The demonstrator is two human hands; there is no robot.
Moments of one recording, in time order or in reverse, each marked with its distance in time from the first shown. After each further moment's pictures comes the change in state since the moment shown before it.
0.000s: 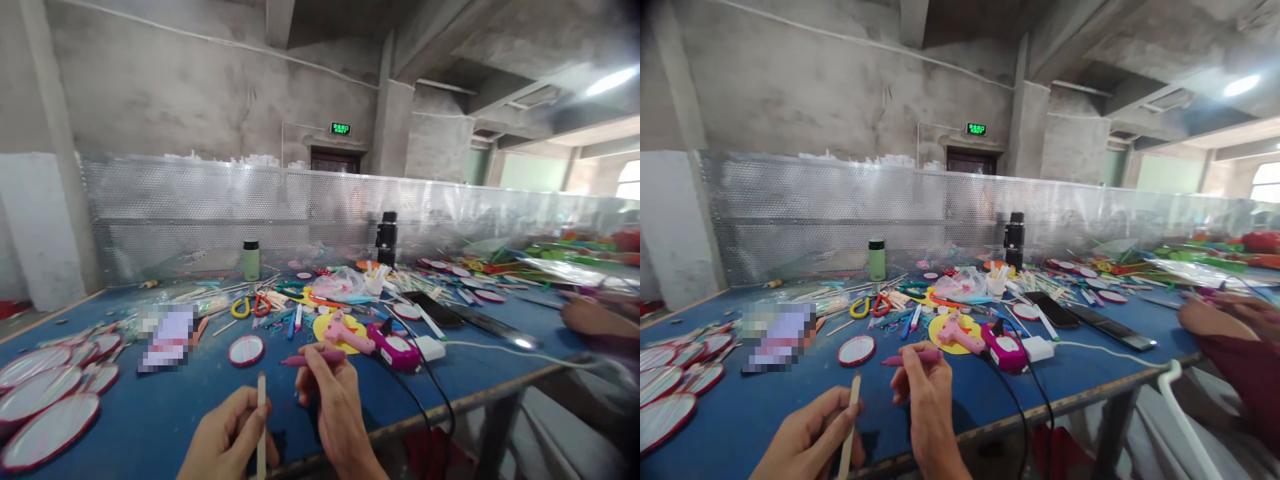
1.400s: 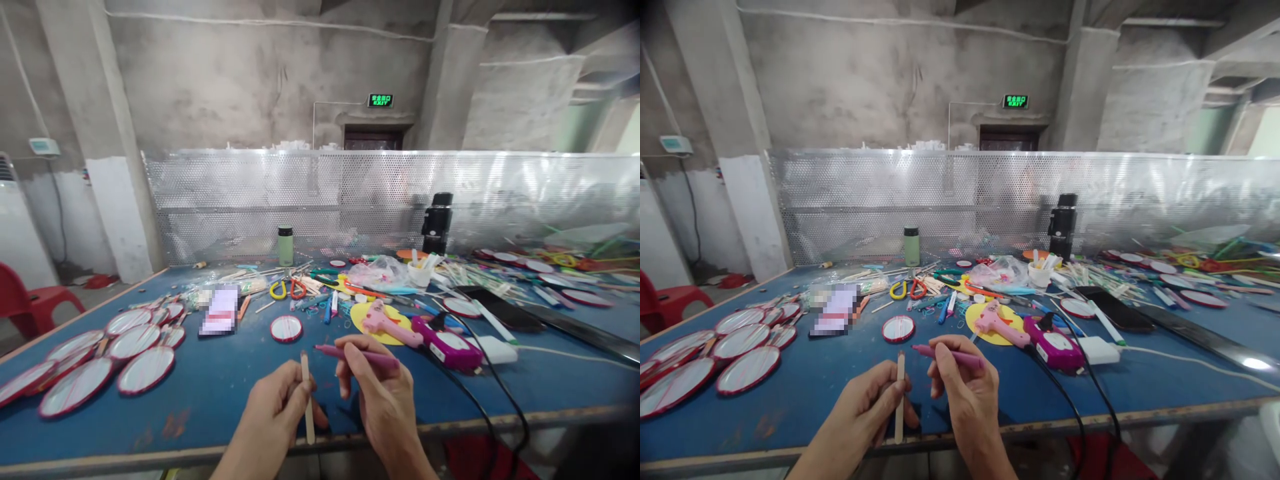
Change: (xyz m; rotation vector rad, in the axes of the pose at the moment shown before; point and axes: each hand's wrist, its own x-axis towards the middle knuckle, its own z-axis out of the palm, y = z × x) left_hand 0.003 -0.002 -0.004 0.088 -0.059 0.084; right_hand -0.011 -0.001 -0.003 -0.079 -0.108 -0.172
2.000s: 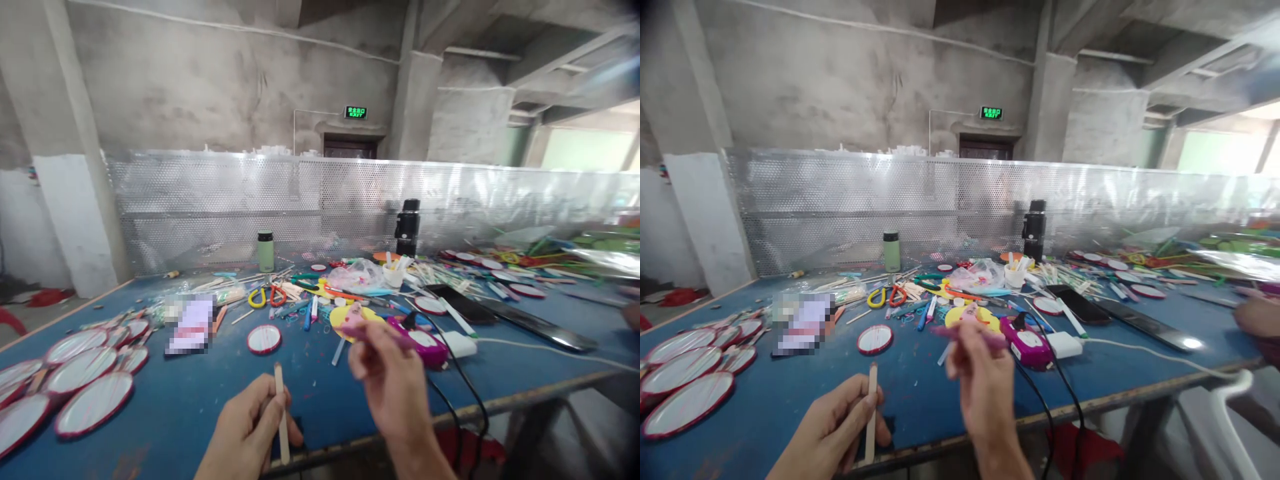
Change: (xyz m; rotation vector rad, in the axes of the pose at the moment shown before) left_hand 0.000 -0.004 0.000 0.006 0.028 -0.021; right_hand 0.029 -0.027 -0.030 0.235 0.196 0.019
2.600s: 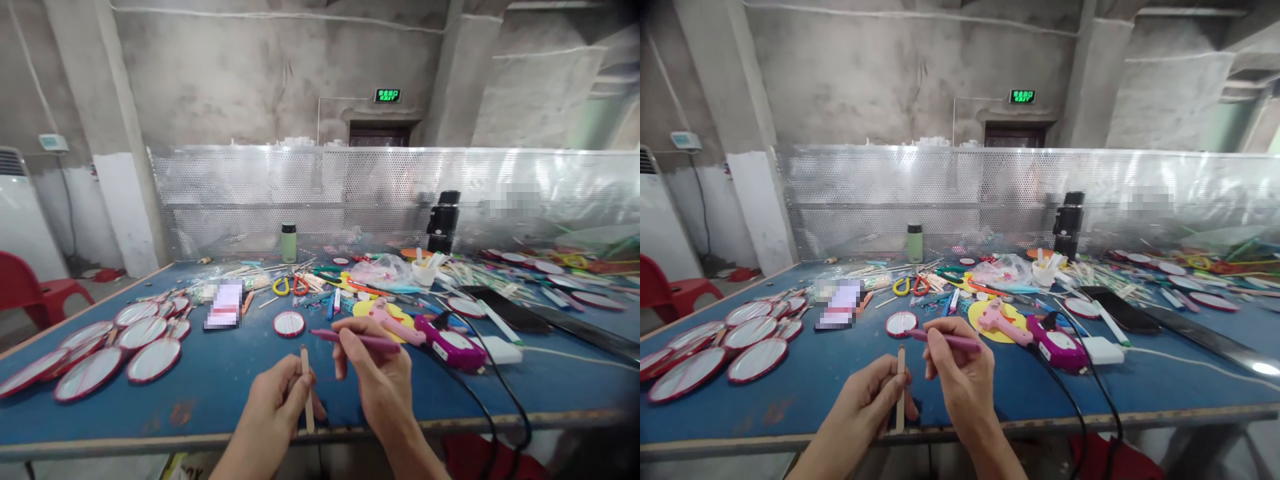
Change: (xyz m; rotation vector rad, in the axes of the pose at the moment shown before) left_hand -0.003 0.005 0.002 -0.010 0.021 0.030; right_hand -0.027 0.018 0.037 -0.228 -0.234 -0.080
